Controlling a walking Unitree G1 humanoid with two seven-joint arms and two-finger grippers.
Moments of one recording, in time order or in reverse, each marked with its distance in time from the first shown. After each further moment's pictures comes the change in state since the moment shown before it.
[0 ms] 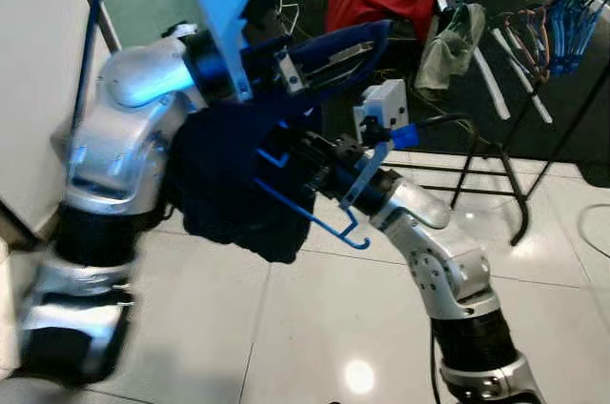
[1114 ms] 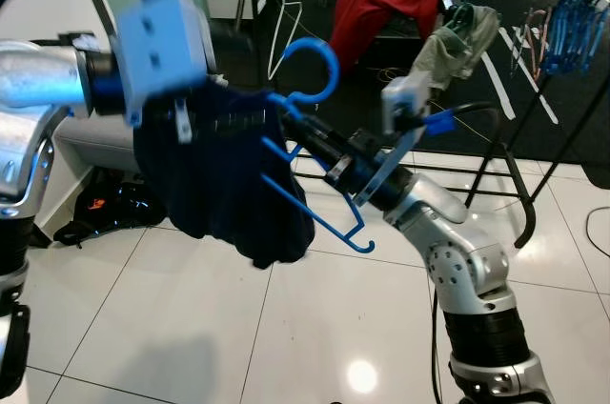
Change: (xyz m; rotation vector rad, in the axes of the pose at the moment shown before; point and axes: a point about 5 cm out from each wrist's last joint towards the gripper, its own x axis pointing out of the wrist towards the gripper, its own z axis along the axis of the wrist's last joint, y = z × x) left arm -0.052 0.030 -0.028 -0.062 0.154 0.277; right arm -0.012 -0.015 0.024 0.237 -0.148 0.040
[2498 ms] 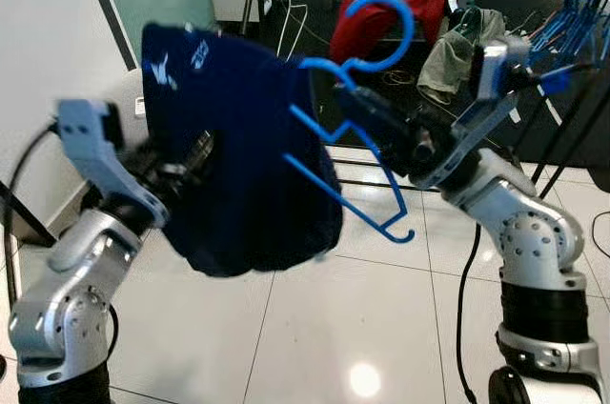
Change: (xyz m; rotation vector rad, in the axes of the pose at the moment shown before) left arm -0.070 -0.094 -0.070 -0.787 0.185 0.599; right arm -0.022 -0.011 0.042 0.063 -0.007 0.161
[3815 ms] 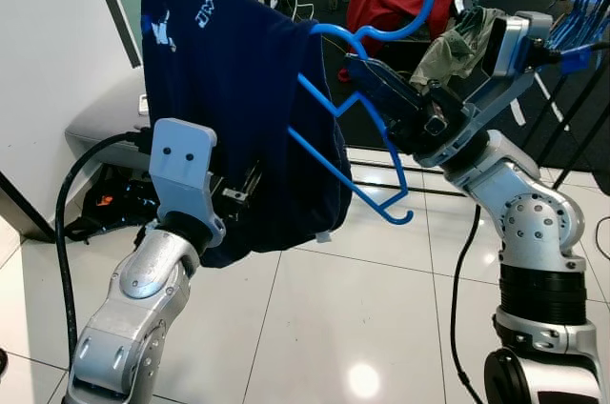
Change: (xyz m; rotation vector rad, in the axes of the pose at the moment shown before) left arm 0.003 -0.051 -0.023 0.346 0.019 0.045; right arm 0.003 -0.007 0.010 0.005 -0.052 -0.003
